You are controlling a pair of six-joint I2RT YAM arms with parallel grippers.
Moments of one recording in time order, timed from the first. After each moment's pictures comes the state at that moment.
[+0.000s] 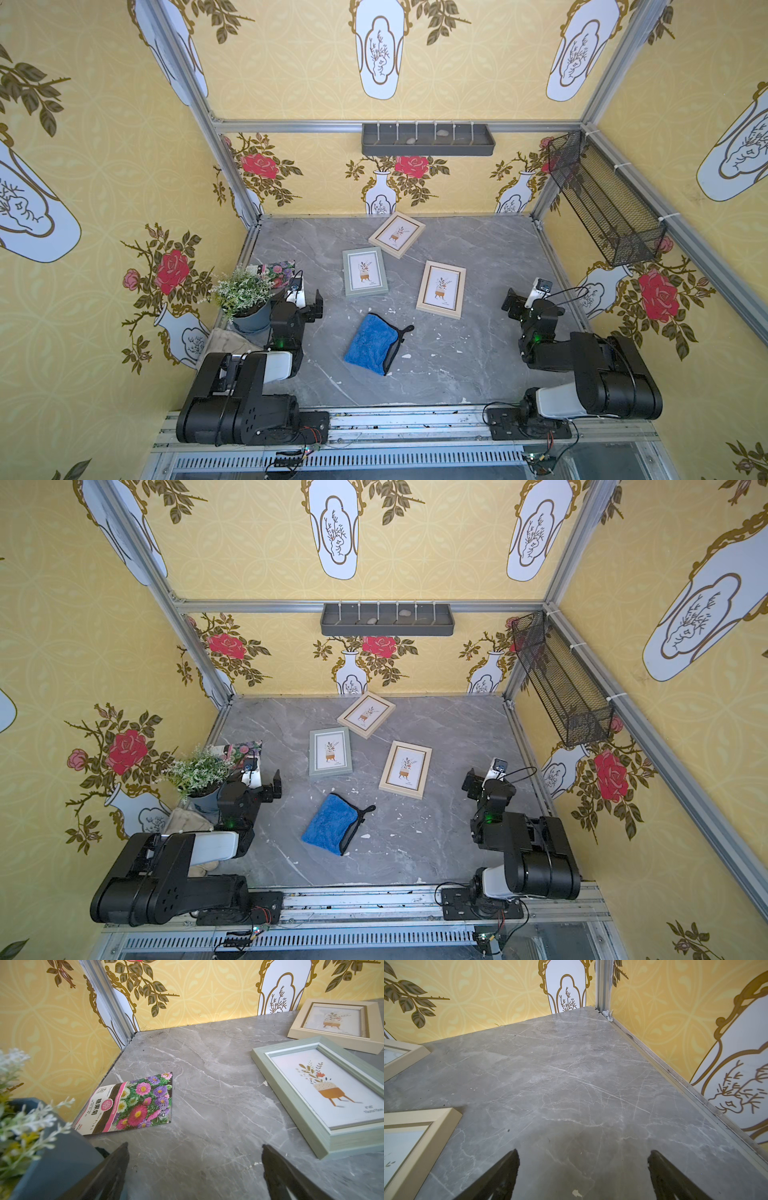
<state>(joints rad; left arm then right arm) -0.08 1.34 0.16 0.89 -0.15 0.11 -0.04 1.43 0.17 0.91 0.14 0.12</state>
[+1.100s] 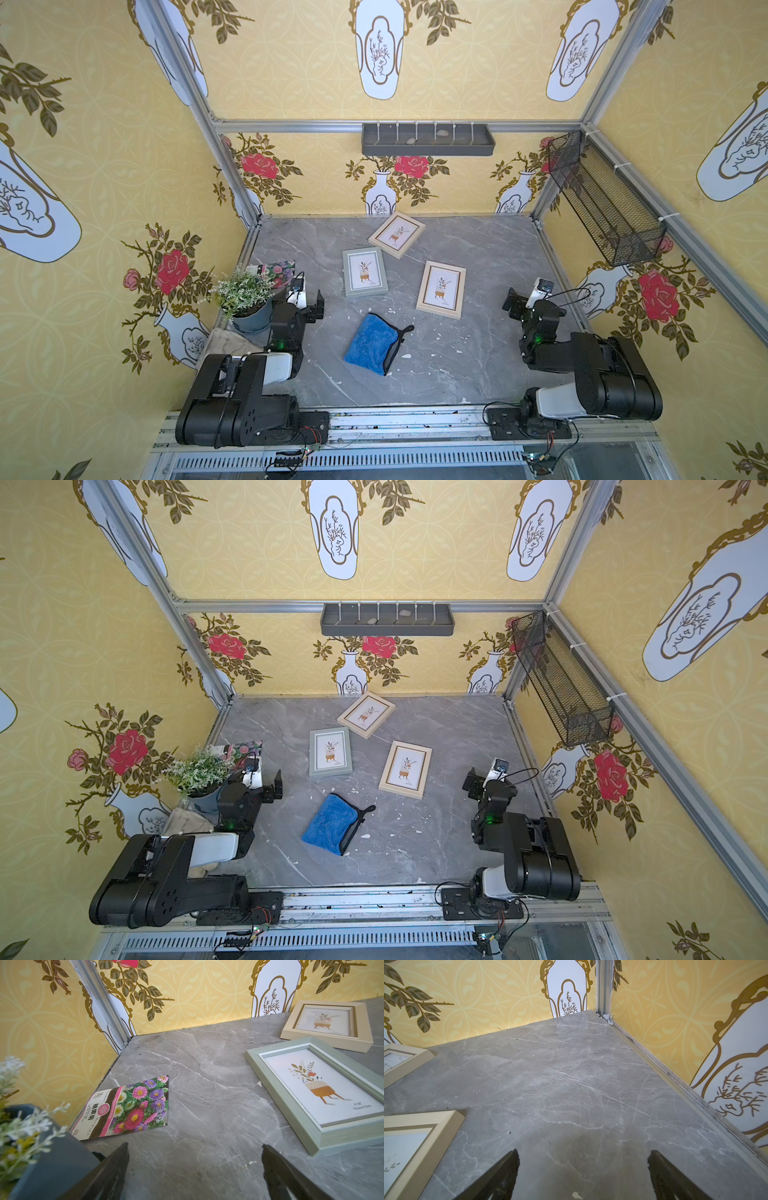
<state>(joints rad) -0.09 1.33 0.15 0.90 -0.13 0.13 -0.05 1.42 0.16 0.94 0.13 0.13</state>
